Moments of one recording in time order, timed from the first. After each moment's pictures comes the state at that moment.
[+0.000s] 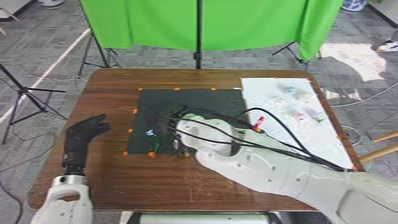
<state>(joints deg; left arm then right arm) 111.8 -72.0 -97.7 -100.0 72.3 5.2 19.1 -46.1 -71.5 16.7 -85.9 -123.6 -3.8 13.1</state>
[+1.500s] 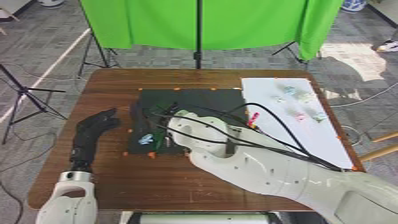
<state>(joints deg) 111.9 -72.9 -97.1 -102.2 74.2 2.2 18.1 -45.5 -71.6 19.2 -92.0 -125.4 -6.0 15.0</state>
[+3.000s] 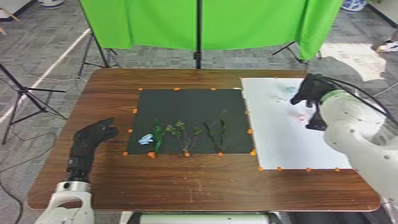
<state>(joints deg) 115.6 -74.8 -99.1 -103.3 75.3 1.0 17.8 -73.5 -38.3 65.0 -104.1 -116.7 -16.8 40.6</state>
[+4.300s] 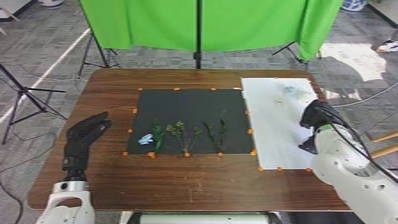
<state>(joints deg) 114.6 -74.6 -98.8 -101.8 76.0 3.6 25.8 -86.1 -41.8 66.3 -100.2 -119.0 5.8 42.1</state>
